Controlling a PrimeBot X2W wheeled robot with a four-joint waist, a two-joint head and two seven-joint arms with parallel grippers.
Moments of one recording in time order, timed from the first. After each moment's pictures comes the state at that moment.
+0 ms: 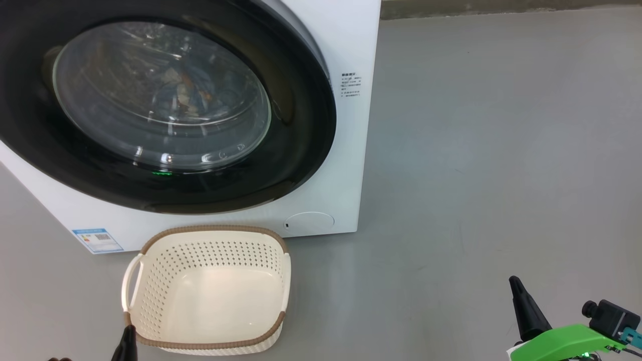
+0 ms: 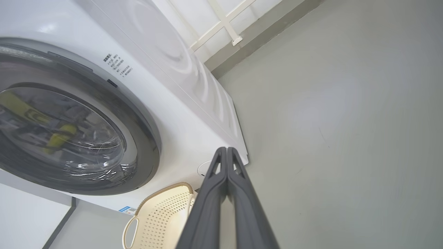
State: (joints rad) left arm 0.03 0.12 -0.01 0.34 -0.76 -0.13 -0.15; right arm -0.07 -0.13 0.01 0.40 0.78 0.13 -0.15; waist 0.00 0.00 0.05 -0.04
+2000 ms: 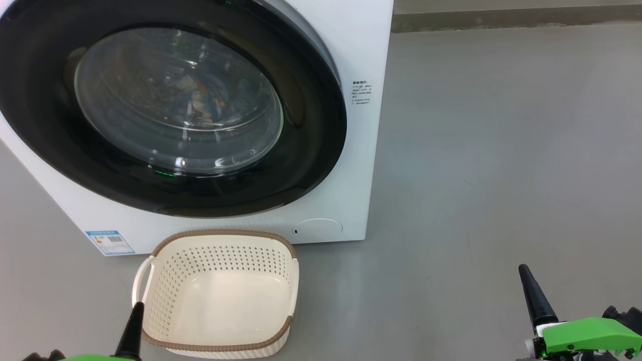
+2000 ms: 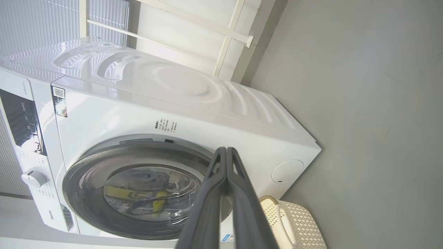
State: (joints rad) left arm -0.03 0.07 0.05 0.30 -1.30 -0.13 0.02; right arm -0.07 -0.08 -0.08 0.32 1.31 0.13 0.02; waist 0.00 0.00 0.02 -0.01
